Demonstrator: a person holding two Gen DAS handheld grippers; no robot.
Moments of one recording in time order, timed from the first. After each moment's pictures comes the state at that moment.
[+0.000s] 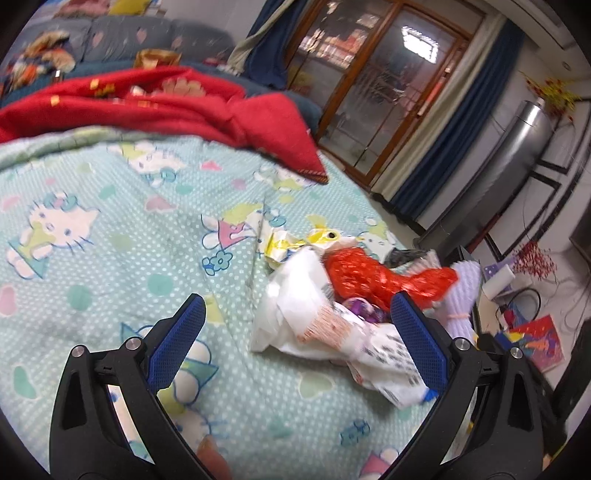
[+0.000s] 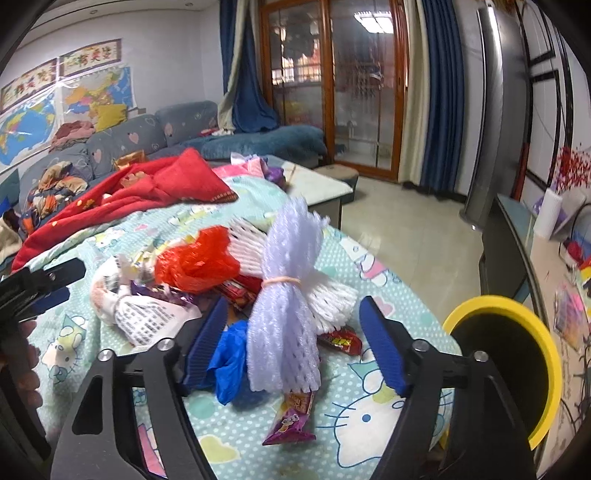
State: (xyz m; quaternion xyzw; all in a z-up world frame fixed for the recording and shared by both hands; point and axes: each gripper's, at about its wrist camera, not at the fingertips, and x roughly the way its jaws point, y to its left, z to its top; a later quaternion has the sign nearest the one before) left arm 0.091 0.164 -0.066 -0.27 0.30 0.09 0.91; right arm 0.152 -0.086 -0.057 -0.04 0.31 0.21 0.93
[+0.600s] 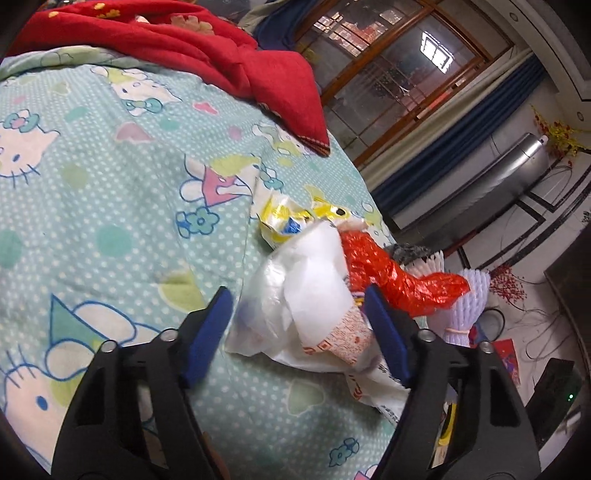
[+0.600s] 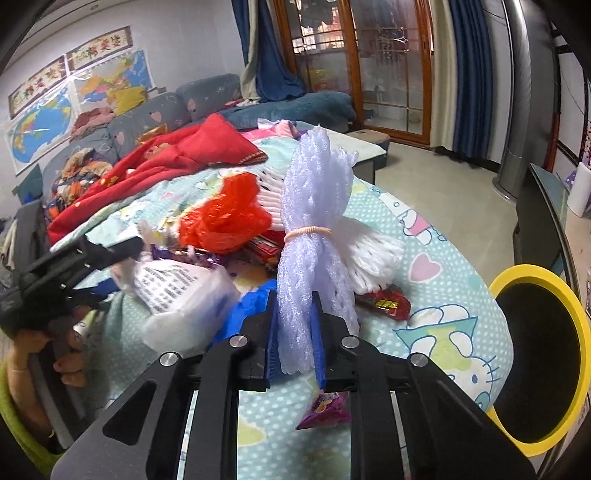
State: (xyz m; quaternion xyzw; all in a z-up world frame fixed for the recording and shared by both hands) left arm 0.112 0.177 -0.108 -0.37 0.32 0.03 0.87; right arm 0.152 -0.077 -0.075 -0.02 0.37 0.28 0.89
